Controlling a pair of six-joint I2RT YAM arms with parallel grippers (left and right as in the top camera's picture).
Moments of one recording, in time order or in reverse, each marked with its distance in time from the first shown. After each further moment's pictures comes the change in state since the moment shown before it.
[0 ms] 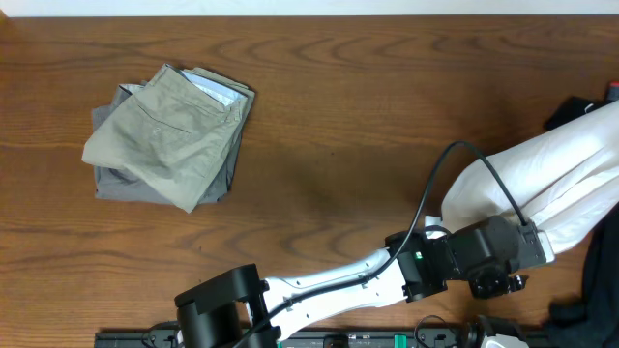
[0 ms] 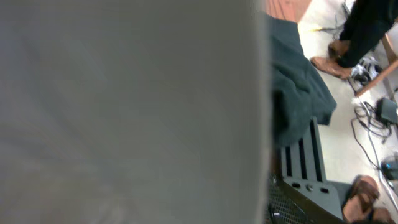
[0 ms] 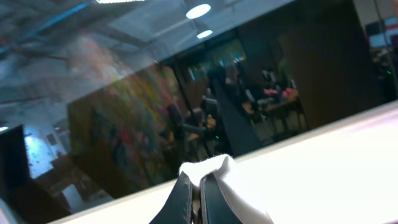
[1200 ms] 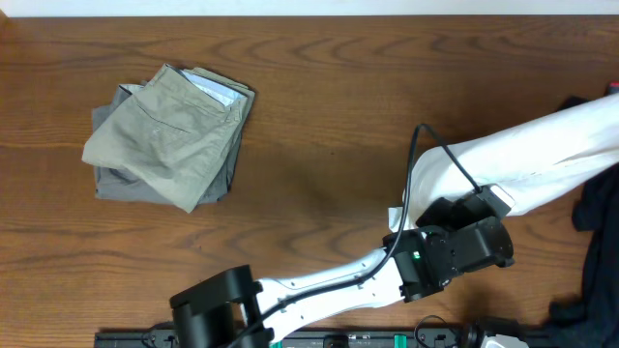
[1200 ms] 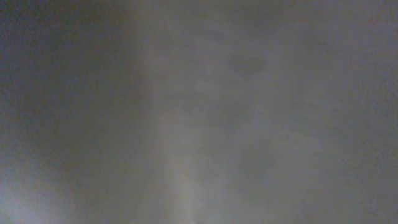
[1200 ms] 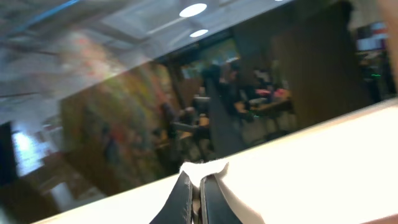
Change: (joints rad) left arm 0.002 -0.026 -0.002 -0.178 -0.616 -0.283; right arm 0.000 -0.002 0.031 -0.055 0.035 -0.034
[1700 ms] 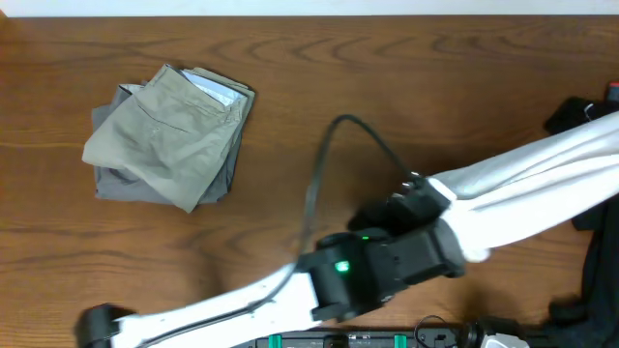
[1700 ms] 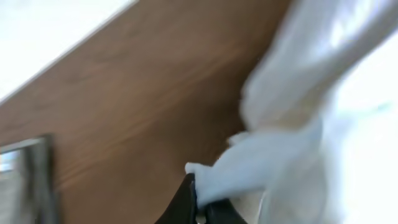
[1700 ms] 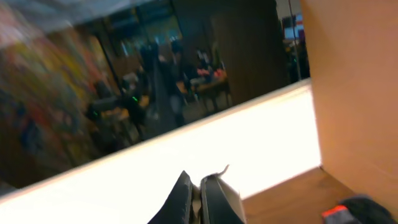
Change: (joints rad) left arm 0.017 -0.379 -0.003 -0.550 -0.146 -0.037; right arm 0.000 0.041 0.005 -0.149 0.197 -0.135
